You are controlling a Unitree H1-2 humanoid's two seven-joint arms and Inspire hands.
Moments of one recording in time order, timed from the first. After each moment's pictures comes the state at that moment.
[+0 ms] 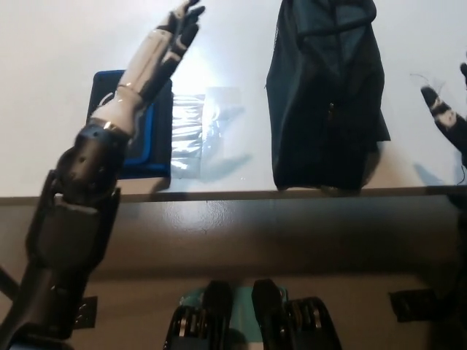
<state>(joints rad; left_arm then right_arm) -0.79 0.21 -0.10 0.30 0.11 -0.06 -0.12 -0.54 -0.18 -0.20 0.27 0.22 -0.28 0.01</state>
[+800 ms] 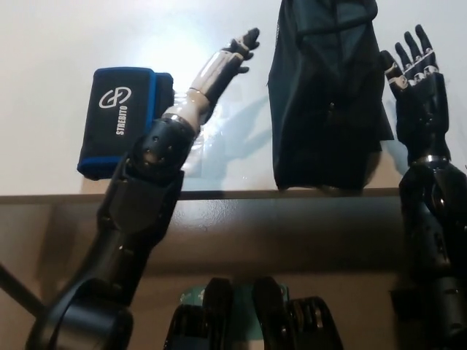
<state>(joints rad) -0.94 0.05 -0.10 0.73 0.09 -0.04 -0.12 -0.72 -0.07 -0.24 0.58 0.38 -0.23 0.07</state>
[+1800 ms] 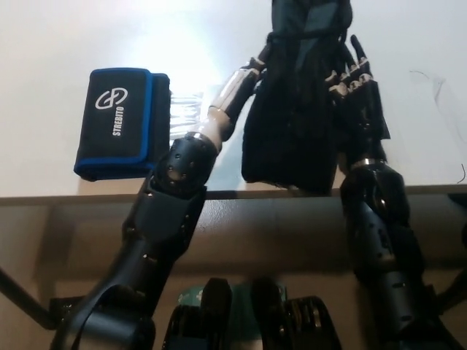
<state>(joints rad) -0.91 0.00 -0.06 0.79 0.06 -0.14 -0.10 -0.80 0.07 -0.22 0.73 0.42 -0.28 0.10</state>
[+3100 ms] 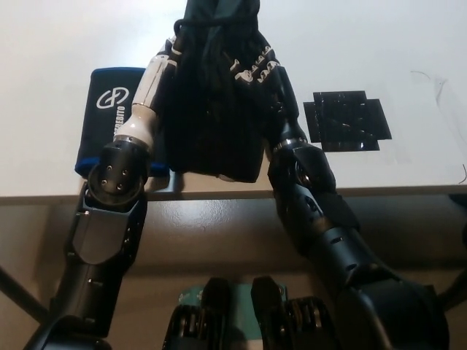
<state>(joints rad) -0.80 0.10 0.02 0.54 0.07 -0.11 -0.03 -1.05 0.17 -0.17 1.16 0.38 -0.42 0.11</state>
